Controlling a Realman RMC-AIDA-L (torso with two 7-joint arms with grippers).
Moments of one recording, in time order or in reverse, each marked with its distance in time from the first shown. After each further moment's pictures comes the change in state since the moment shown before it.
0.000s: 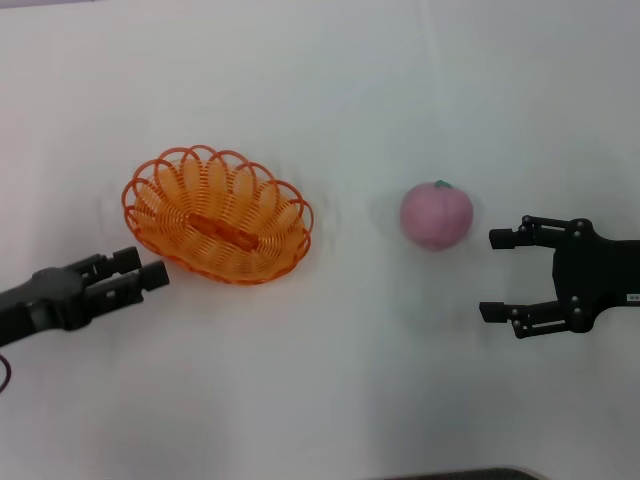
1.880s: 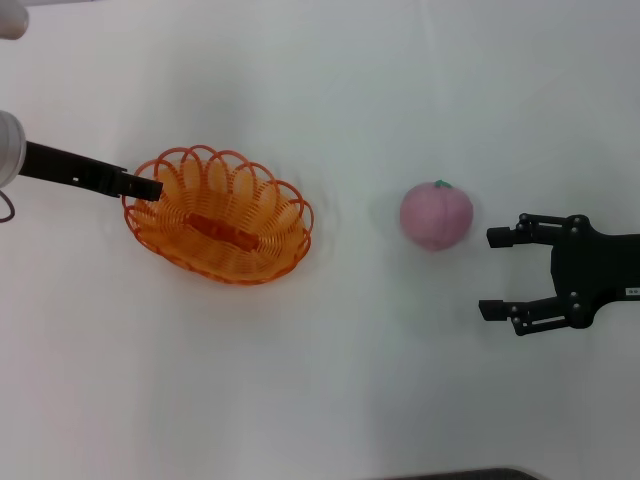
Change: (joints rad) left arm -0.297 -0.058 0.511 0.474 0.549 -0.398 -0.800; right arm 0.025 -0.007 0.000 0.000 -0.024 -0.006 0.028
